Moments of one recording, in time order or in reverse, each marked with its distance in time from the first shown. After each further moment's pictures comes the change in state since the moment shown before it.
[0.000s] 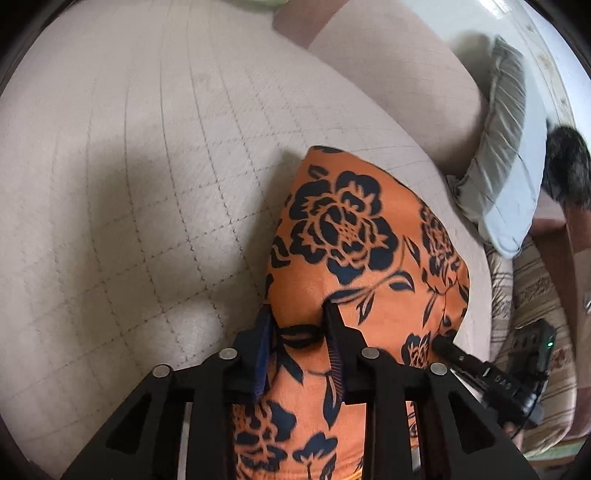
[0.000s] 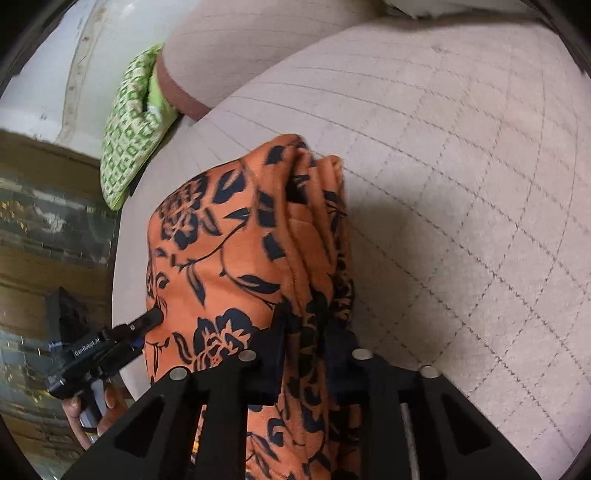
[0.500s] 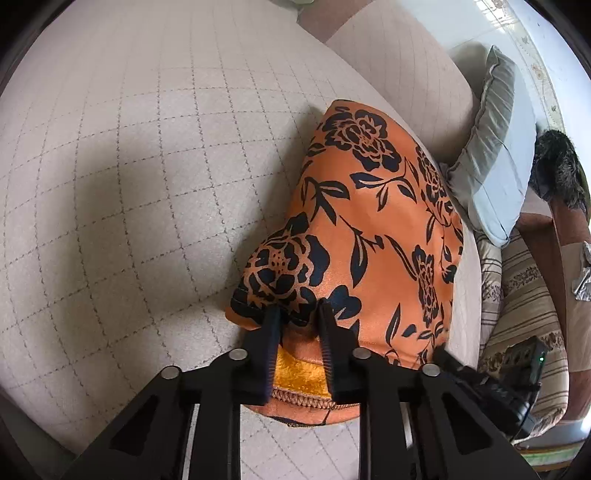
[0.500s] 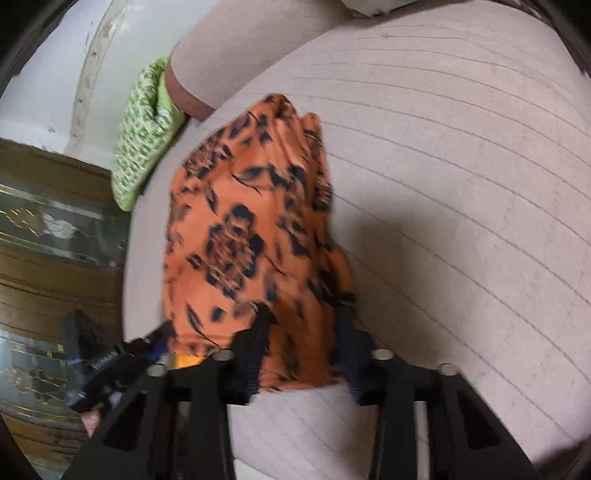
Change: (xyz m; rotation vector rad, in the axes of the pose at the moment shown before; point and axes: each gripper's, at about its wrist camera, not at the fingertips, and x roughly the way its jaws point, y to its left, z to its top) left arm -0.038 0.039 -0.091 -0.076 -0.008 -0.065; right arm -0.027 -0.022 -0.086 0.067 -0.020 0.001
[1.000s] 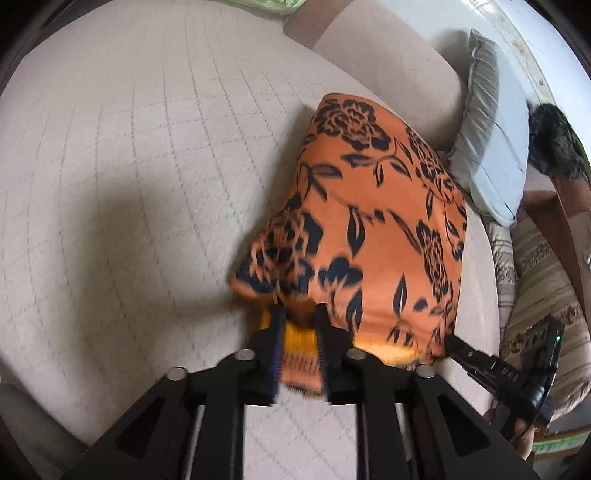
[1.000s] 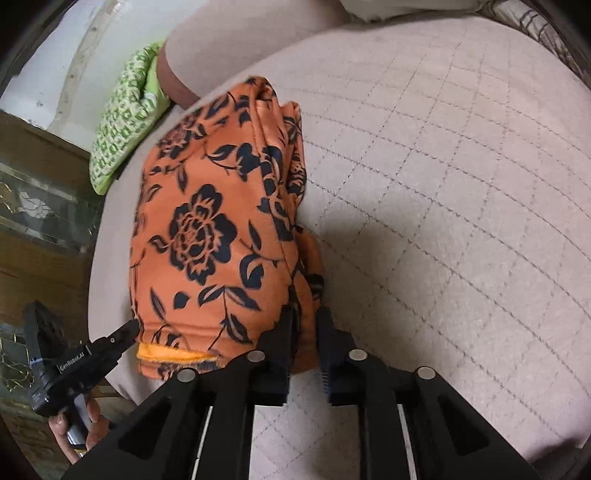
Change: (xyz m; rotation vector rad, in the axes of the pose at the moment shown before) left arm -0.013 -0.004 -0.032 0.100 -0.032 0.058; right arm -0.003 -0.002 -0.020 -0.054 -0.049 -0.081
